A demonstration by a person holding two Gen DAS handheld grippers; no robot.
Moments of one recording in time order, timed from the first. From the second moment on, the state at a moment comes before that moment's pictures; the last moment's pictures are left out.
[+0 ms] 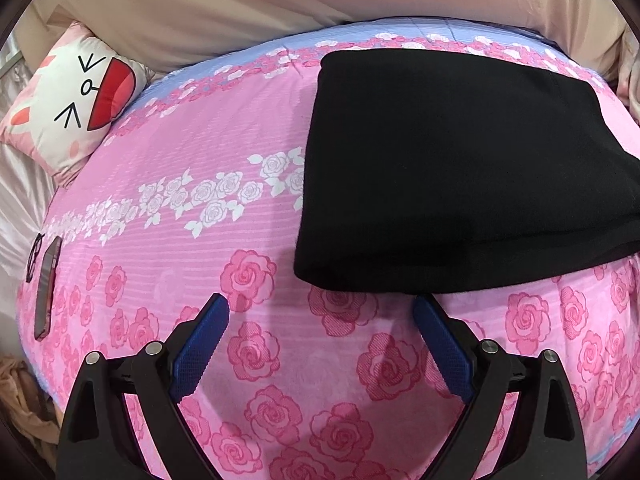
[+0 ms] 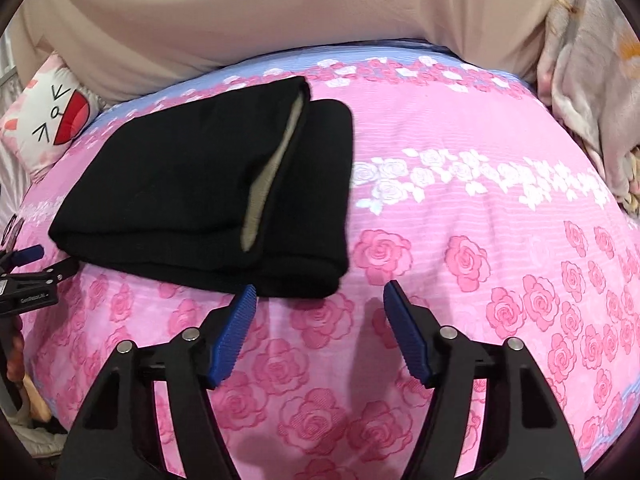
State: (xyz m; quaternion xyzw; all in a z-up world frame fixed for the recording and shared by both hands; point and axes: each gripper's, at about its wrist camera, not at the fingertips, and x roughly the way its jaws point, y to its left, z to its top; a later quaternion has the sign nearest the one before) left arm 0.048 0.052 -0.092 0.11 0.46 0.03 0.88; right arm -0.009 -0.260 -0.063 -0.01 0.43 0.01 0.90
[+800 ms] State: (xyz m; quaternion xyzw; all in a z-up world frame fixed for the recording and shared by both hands) left arm 0.008 0.080 -0.046 0.05 0.46 -0.11 0.88; right arm -0.028 -0.309 -0.036 0.10 0.43 0.06 0.90
